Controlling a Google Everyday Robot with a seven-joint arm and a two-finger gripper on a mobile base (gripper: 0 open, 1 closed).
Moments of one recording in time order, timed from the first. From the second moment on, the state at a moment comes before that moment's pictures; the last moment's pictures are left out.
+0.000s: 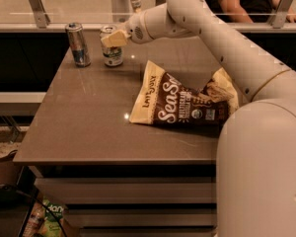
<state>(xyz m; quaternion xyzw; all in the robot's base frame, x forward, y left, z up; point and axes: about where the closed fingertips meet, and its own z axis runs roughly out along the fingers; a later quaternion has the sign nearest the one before) 0.773 0.091 0.891 -0.46 0.71 0.30 0.45</state>
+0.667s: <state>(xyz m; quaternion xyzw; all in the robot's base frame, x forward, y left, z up) 0.773 0.091 0.893 -0.46 0.71 0.30 0.45</state>
